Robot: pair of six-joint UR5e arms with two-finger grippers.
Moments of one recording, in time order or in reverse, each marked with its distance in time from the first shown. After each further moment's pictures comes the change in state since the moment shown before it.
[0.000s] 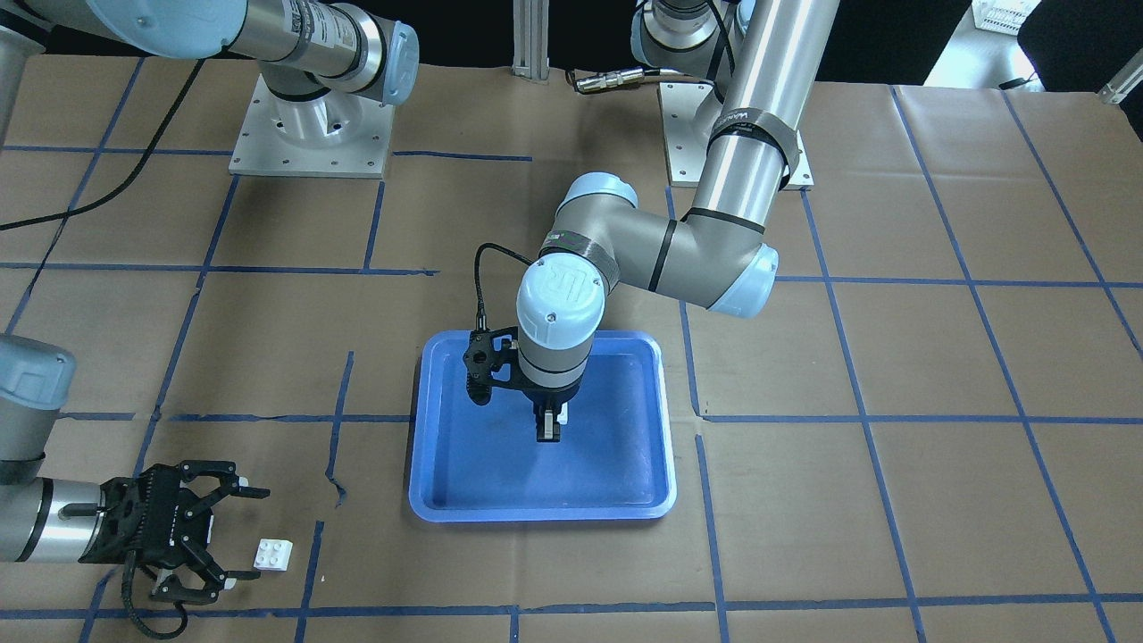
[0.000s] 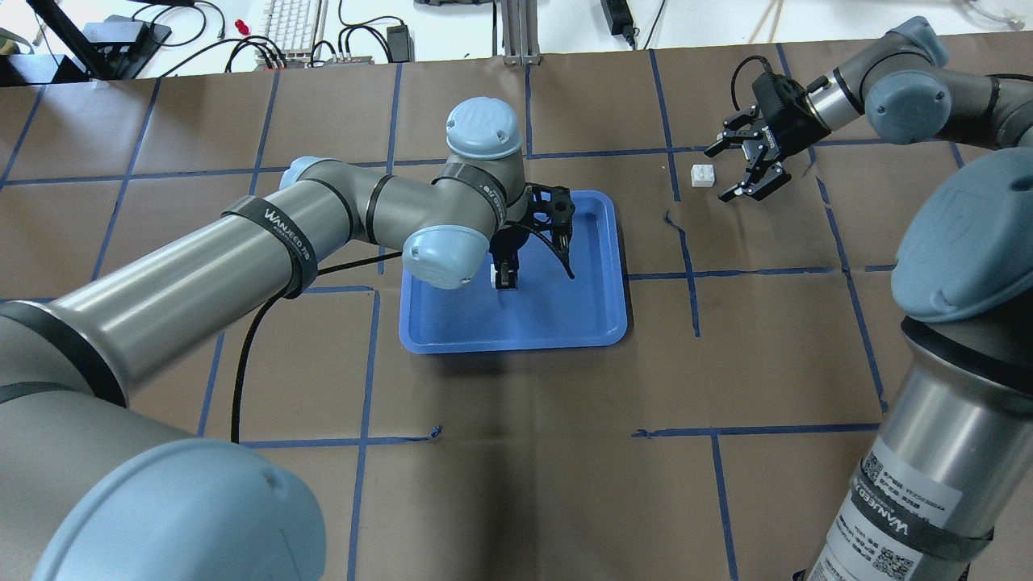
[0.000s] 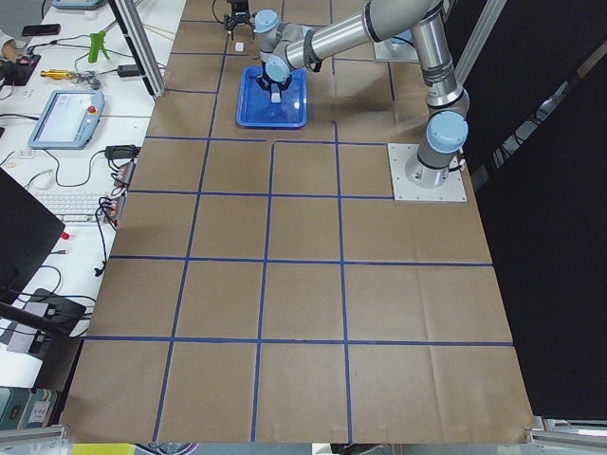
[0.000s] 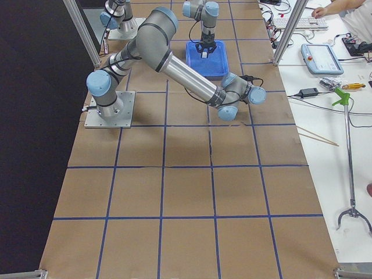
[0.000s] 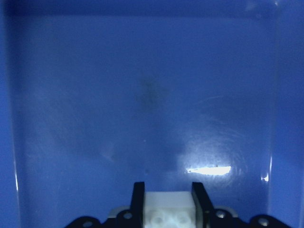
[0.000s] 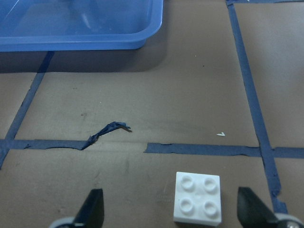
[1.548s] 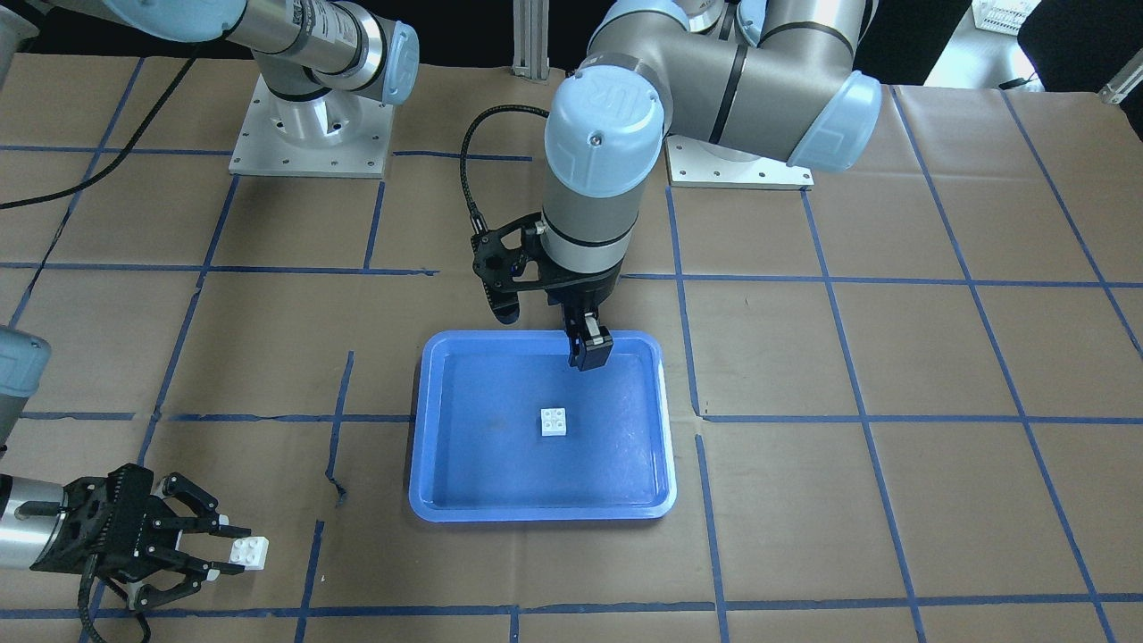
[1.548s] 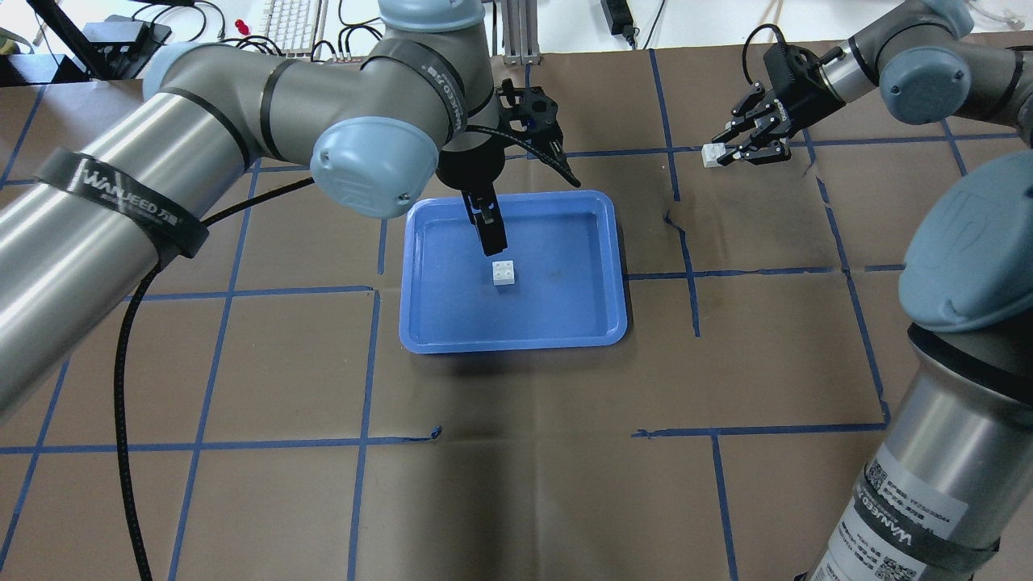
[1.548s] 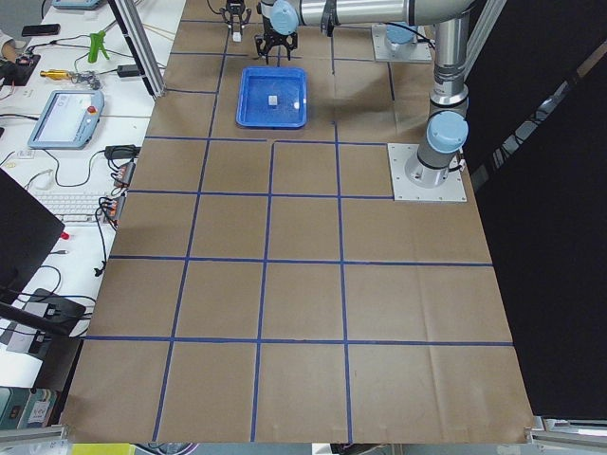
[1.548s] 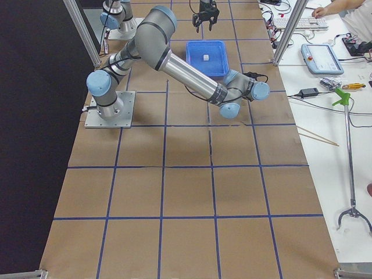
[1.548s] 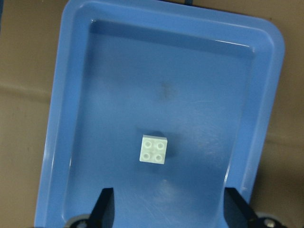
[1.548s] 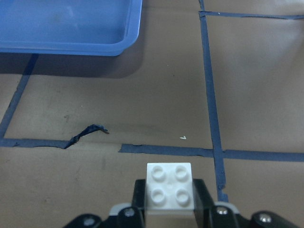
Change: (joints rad) left arm 0.027 0.288 0.154 -0.467 -0.003 -0.344; right arm 0.000 -0.076 -0.032 -0.015 -0.015 0.029
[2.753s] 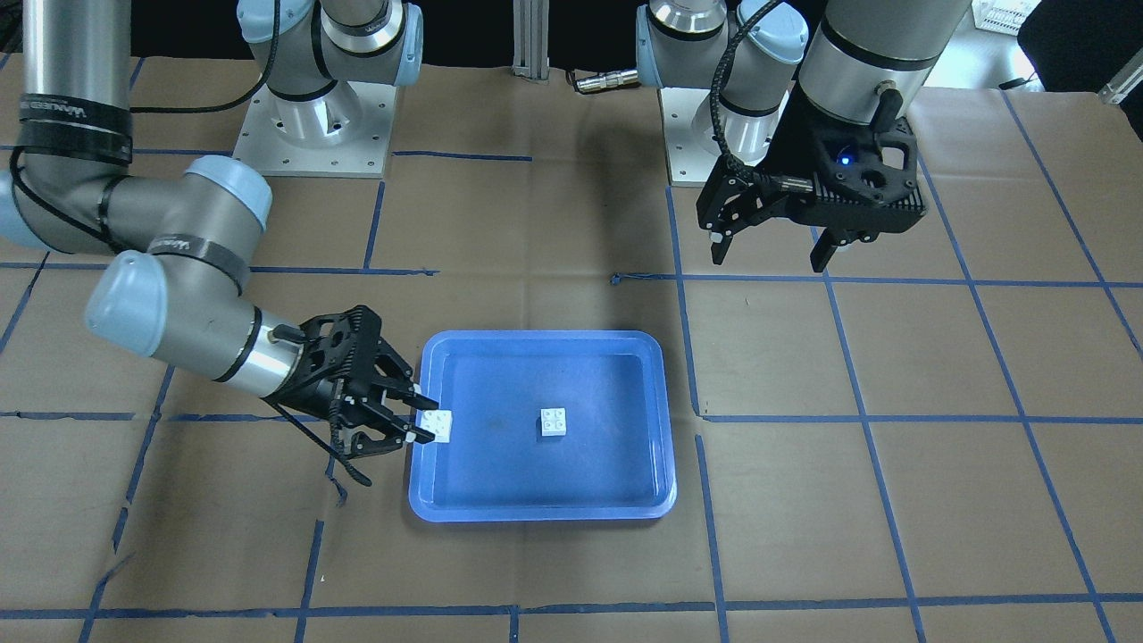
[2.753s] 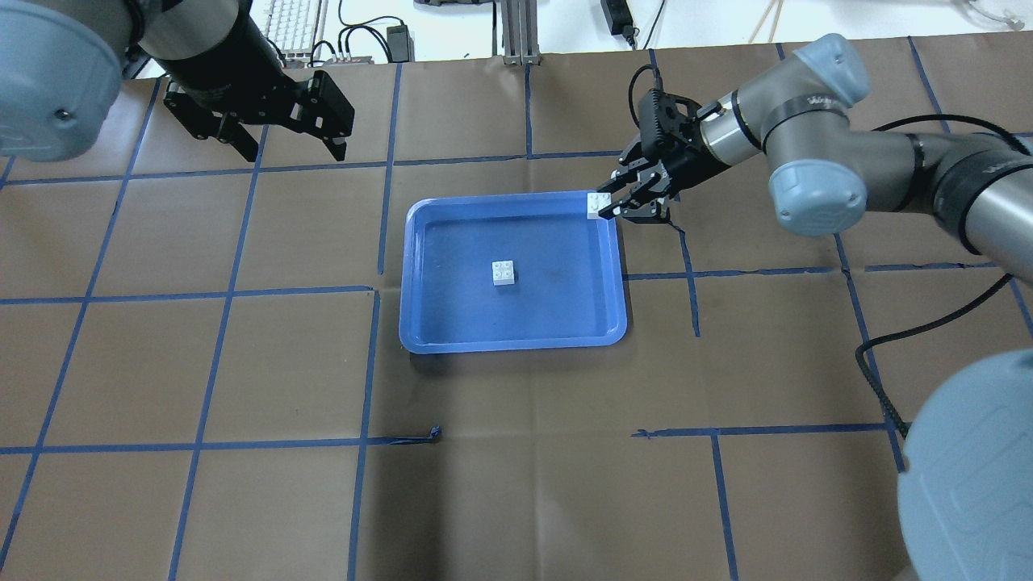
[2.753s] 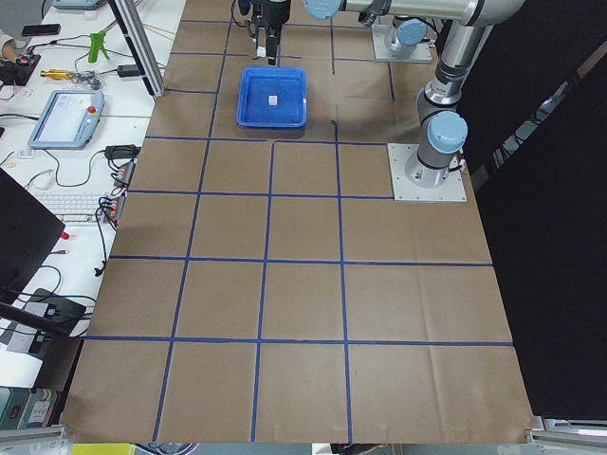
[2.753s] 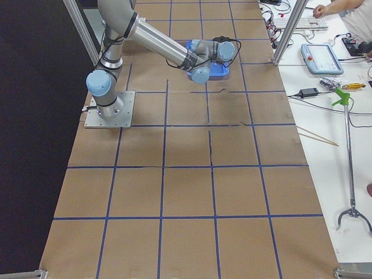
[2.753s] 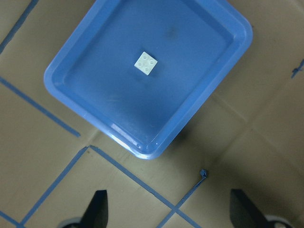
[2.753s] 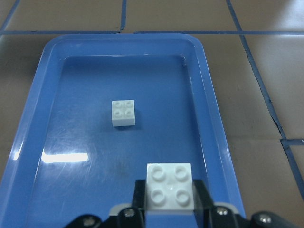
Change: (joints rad) left arm 0.294 0.230 -0.014 -0.039 0.012 -0.912; right arm 0.284 -0.309 0.531 -0.548 0.077 0.510
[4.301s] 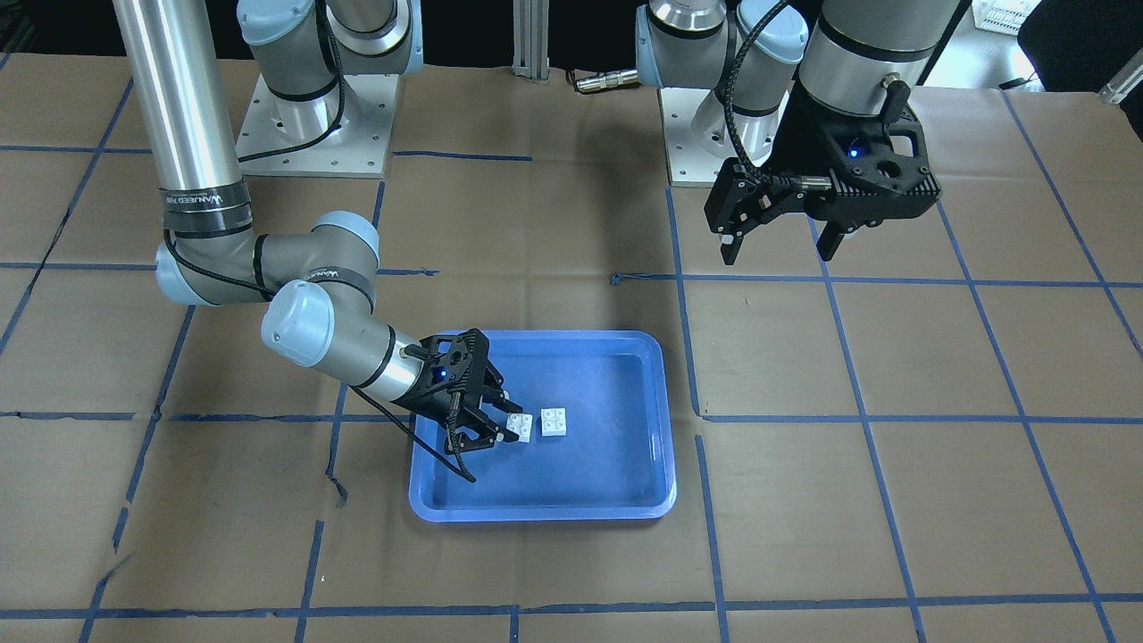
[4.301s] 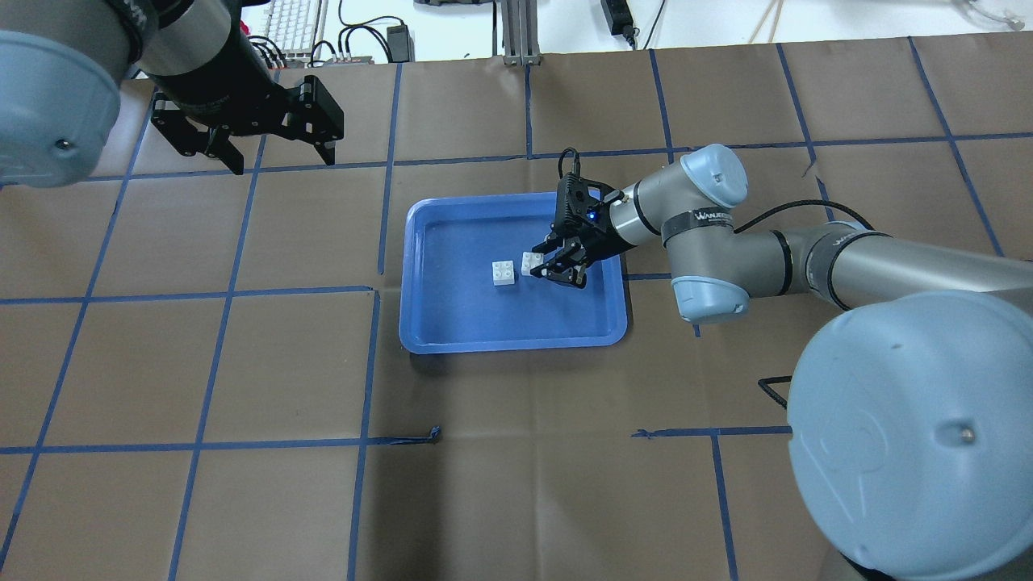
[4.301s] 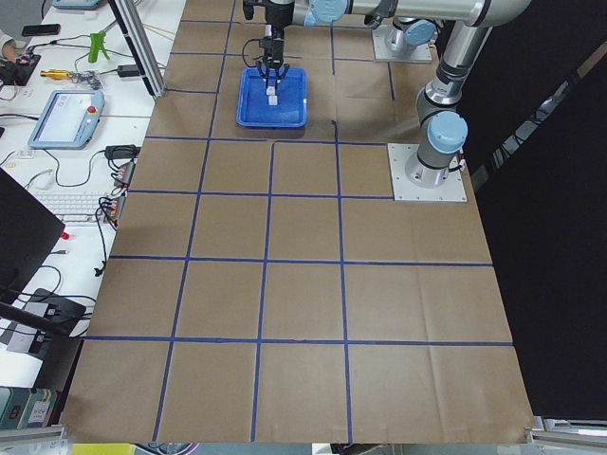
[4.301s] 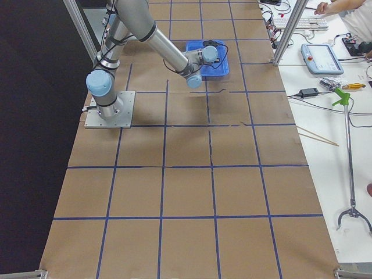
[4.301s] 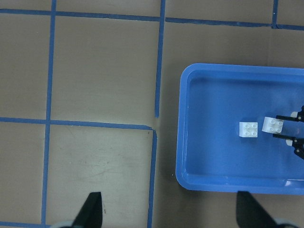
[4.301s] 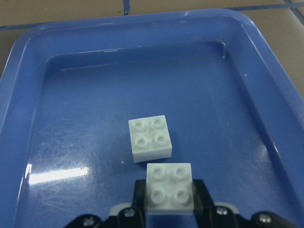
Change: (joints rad) left arm -0.007 0.027 -0.043 0.010 0.040 -0.070; right arm 0.122 0.163 0.101 -0.361 -0.001 0.226
